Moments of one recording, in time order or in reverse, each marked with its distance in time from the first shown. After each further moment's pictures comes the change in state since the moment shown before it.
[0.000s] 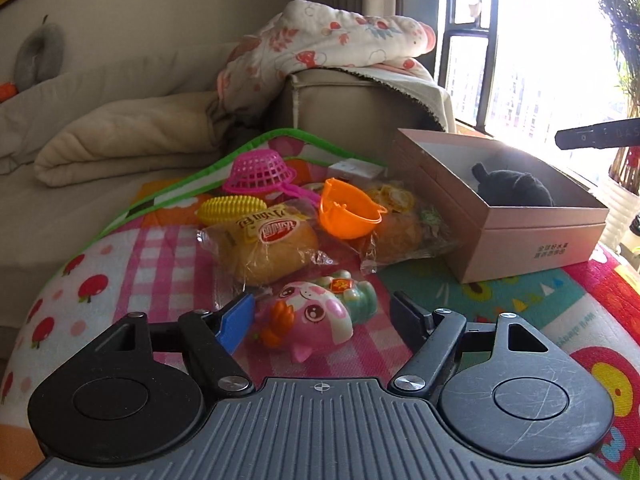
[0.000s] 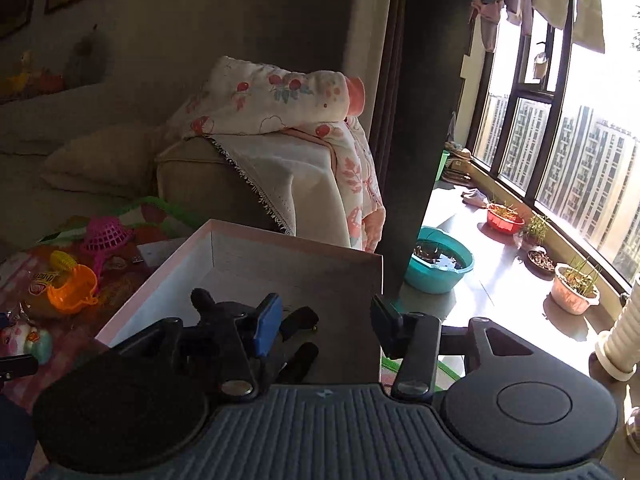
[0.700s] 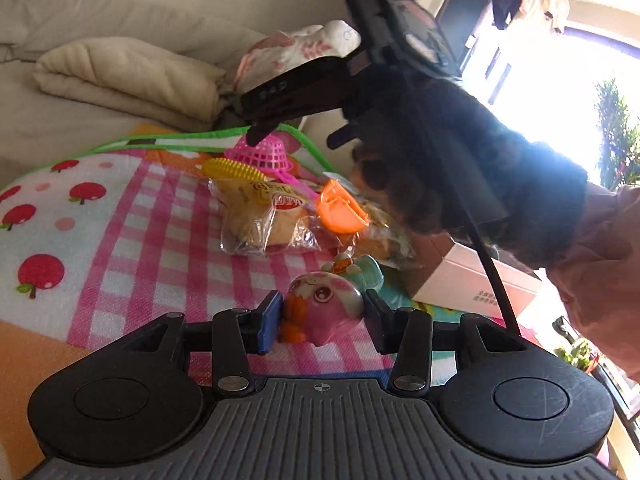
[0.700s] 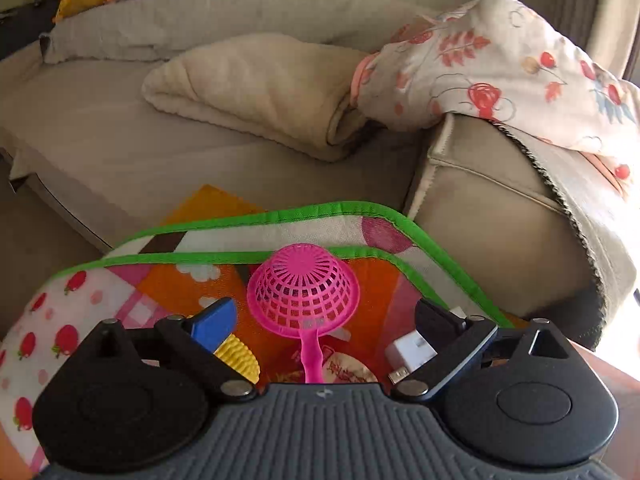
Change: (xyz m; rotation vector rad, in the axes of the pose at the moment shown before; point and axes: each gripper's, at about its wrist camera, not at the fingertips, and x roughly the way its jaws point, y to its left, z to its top) left arm -0.029 0.047 -0.034 -0.325 -0.074 -0.232; right arm 0.201 0.225 0.073 -0.218 0.323 0.208
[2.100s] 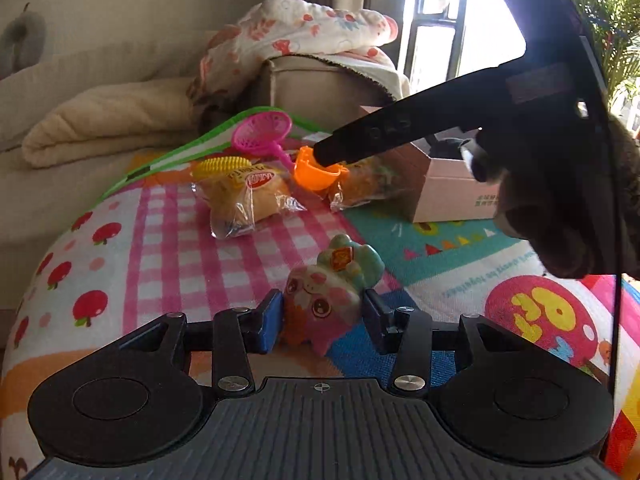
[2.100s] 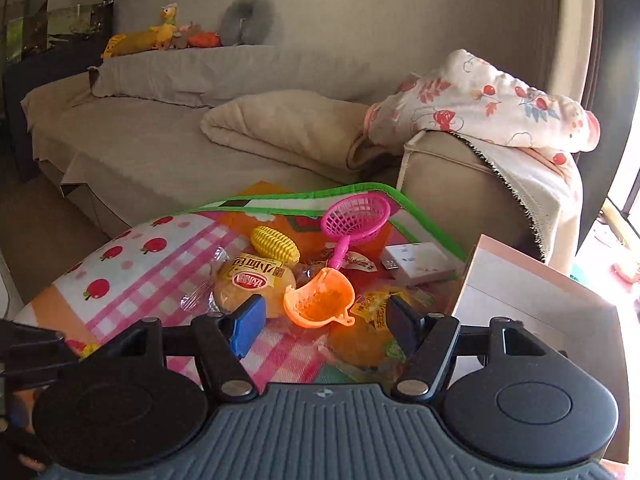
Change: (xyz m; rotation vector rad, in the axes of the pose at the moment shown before) left arm -0.021 -0.039 -0.009 0.338 0.142 0.117; right arm -0.120 -0.012 -0.126 0.010 -0.199 0.088
